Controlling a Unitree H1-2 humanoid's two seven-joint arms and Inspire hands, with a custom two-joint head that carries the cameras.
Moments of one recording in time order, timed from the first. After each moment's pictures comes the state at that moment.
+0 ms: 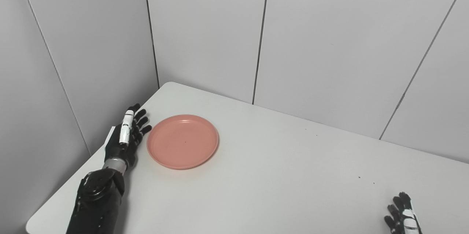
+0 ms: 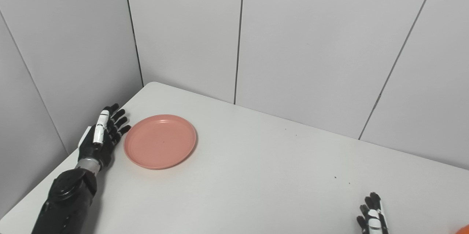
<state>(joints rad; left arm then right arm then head) -0.26 0.33 0.43 0.20 -0.35 0.22 -0.02 -0.02 -0.04 0.00 -0.18 0.12 0.15 0.07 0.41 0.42</state>
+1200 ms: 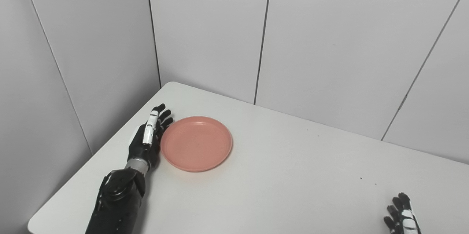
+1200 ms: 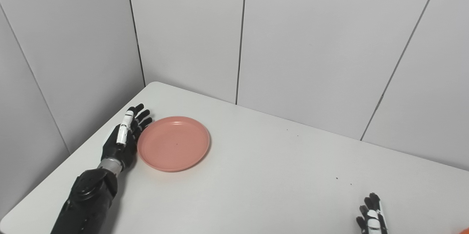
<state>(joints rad) -0.27 0.27 0.32 0.13 -0.35 0.25 0.00 -0.02 -0.04 0.00 -0.18 0.11 0.15 0.07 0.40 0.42</state>
